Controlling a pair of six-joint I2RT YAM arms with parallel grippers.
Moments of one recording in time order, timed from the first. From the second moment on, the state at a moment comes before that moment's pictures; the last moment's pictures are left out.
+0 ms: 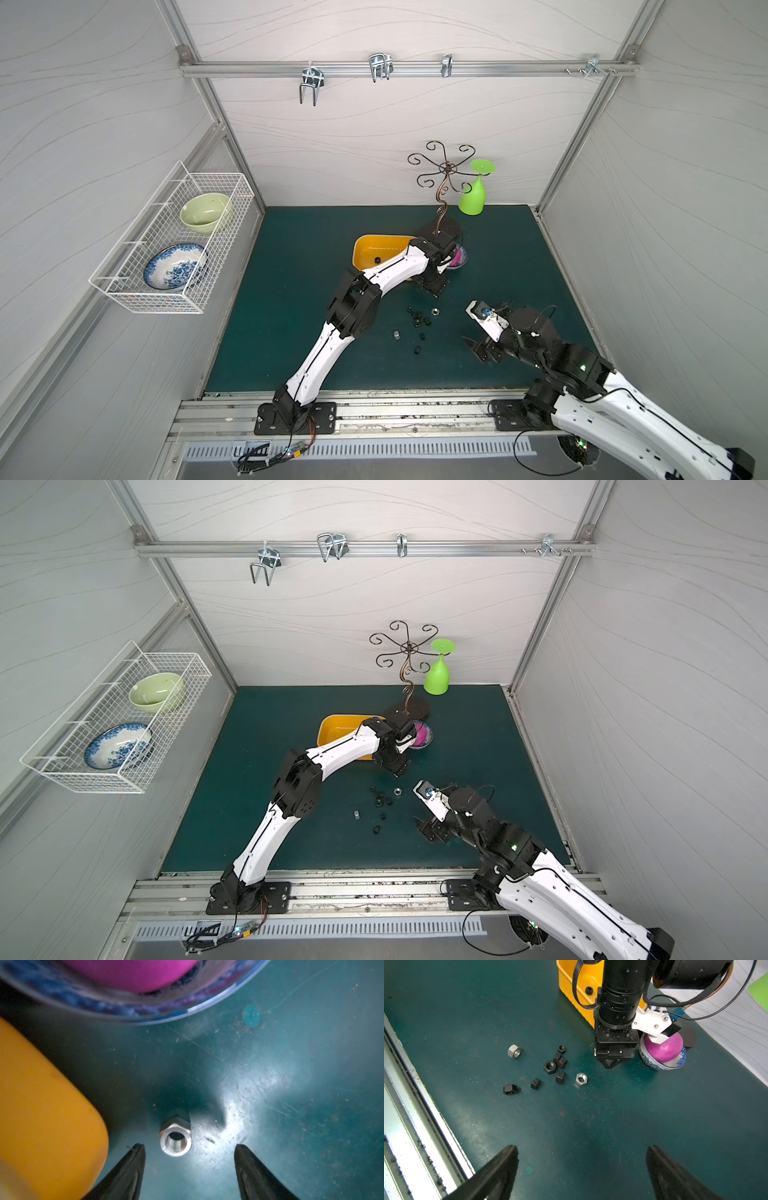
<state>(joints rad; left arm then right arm) -0.78 2.43 2.13 -1.02 0.01 -0.05 0.86 0.53 0.58 -0.68 0.10 -0.22</state>
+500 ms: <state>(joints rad) -0.78 2.45 2.13 -1.02 0.01 -0.04 0.86 0.52 0.58 -0.68 0.10 -0.21</state>
